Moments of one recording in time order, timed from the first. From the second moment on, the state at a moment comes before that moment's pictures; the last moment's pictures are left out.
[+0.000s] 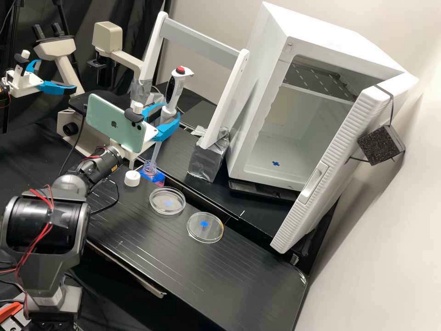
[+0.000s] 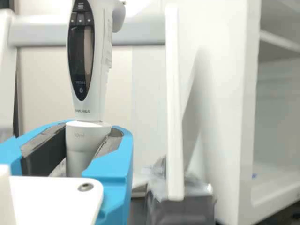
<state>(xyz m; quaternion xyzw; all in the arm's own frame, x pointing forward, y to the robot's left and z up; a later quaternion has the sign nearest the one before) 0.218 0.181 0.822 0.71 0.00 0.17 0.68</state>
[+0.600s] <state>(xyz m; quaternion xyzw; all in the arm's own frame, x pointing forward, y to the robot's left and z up) 0.182 0.177 0.879 0.73 0.00 0.23 0.64</state>
